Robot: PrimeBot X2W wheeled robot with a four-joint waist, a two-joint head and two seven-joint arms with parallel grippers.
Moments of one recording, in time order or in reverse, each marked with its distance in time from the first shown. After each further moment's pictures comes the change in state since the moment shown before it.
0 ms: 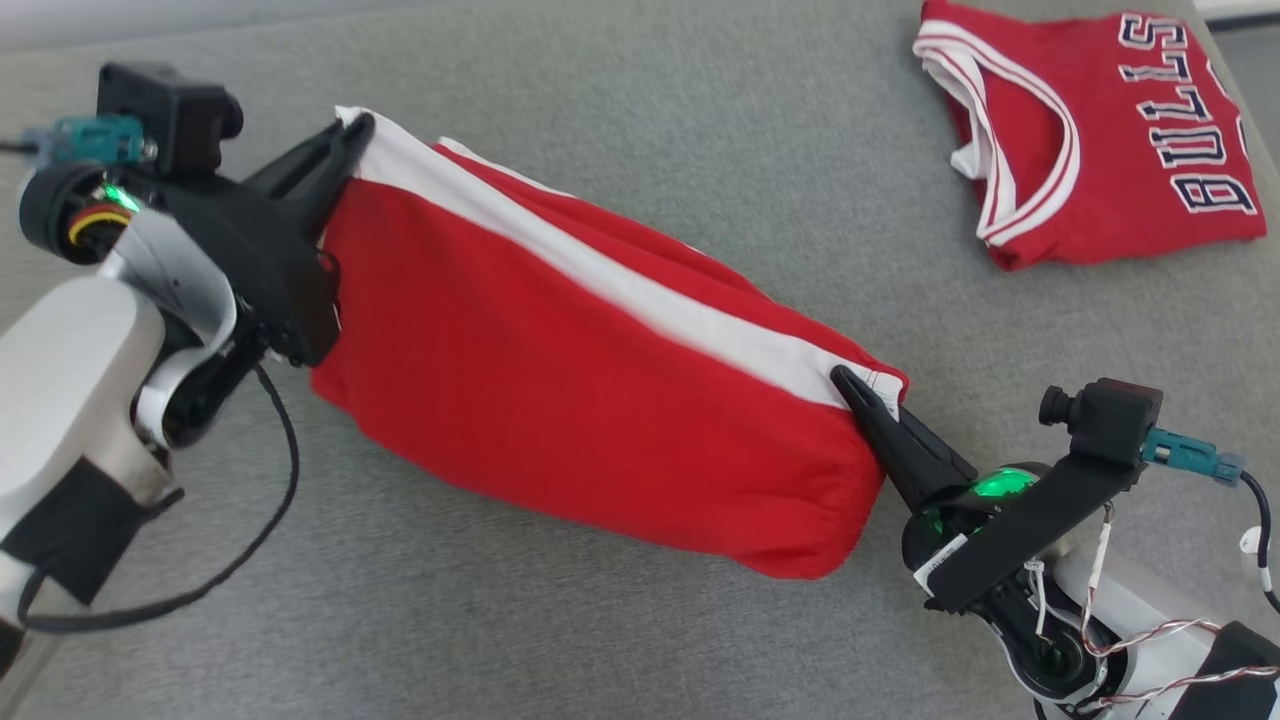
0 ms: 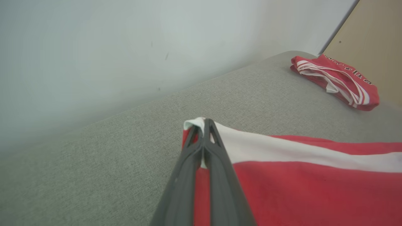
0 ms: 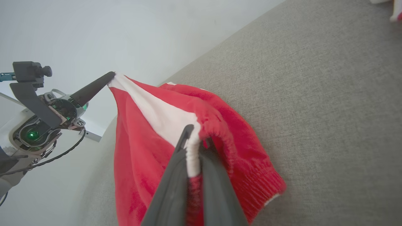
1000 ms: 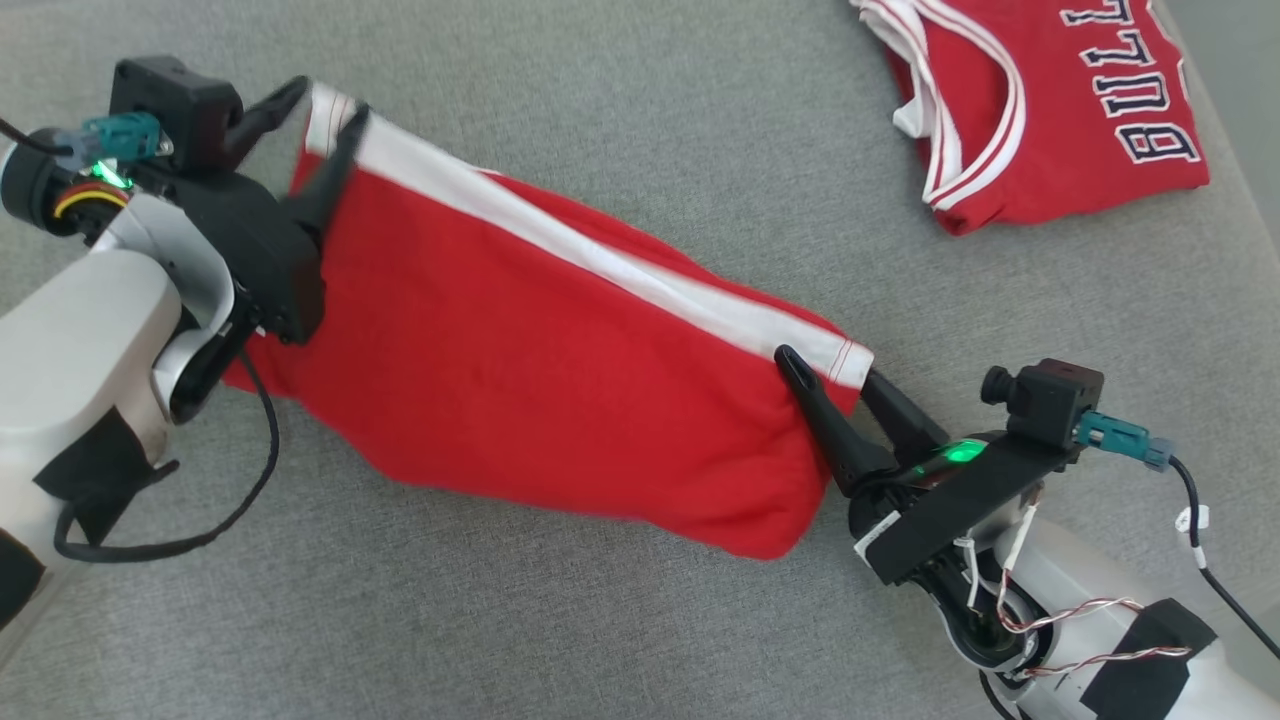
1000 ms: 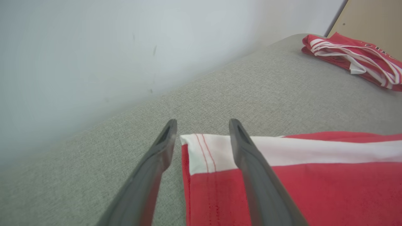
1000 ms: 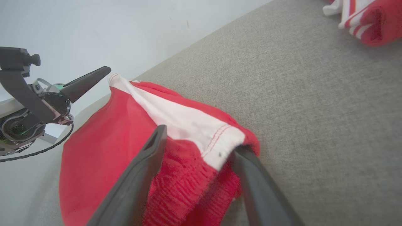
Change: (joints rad) left arm -0.223 -0.043 -0.390 0.335 -0.119 0.000 -0.260; right arm -0.045 0.167 -0.065 0.194 -0.213 0.000 0.000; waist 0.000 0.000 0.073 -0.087
